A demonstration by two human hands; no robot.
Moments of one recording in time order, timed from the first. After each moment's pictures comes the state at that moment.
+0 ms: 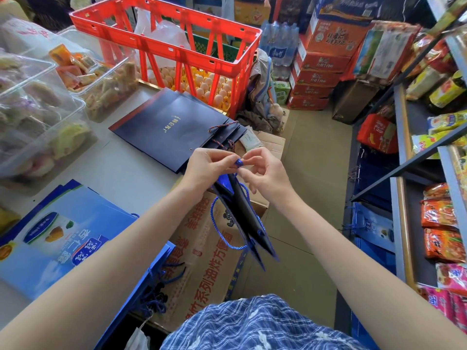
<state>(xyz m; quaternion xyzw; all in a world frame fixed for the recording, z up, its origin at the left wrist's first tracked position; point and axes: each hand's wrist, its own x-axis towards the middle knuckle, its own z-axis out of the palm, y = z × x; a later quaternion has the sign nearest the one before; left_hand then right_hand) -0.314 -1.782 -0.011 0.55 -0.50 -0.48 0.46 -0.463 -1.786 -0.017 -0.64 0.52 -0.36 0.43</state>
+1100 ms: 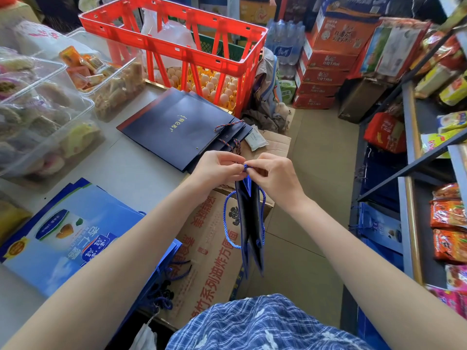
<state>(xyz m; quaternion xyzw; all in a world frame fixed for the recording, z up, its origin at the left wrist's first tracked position) -0.311 -1.779 -0.007 0.55 -0.47 -0.57 0.39 -0.464 -1.788 -0.021 -0.79 0.49 -0.32 0.18</state>
